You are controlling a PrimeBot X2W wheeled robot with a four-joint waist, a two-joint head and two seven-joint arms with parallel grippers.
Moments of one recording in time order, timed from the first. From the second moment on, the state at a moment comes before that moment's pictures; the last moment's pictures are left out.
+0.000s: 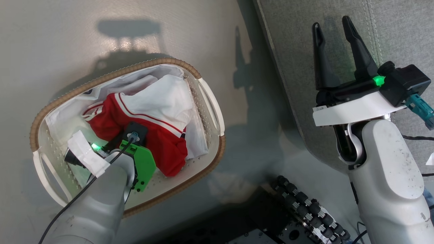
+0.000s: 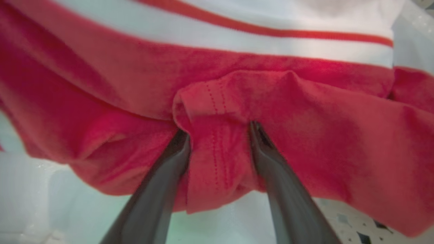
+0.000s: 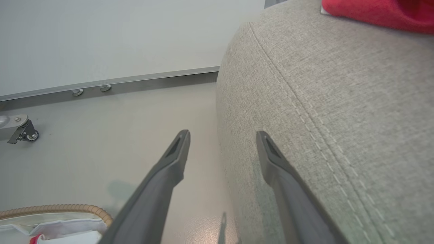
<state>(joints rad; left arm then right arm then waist) -0.80 0.10 -0.64 1.27 -0.16 -0.04 -0.11 -0.56 -0.05 0.10 0.13 0.27 0.13 -0.26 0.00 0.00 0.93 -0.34</state>
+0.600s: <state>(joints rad) -0.68 0.07 -0.64 1.20 -0.22 -0.08 -0.26 -0.49 -0.05 0.07 0.20 0.18 0.13 -0.26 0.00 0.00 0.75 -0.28</state>
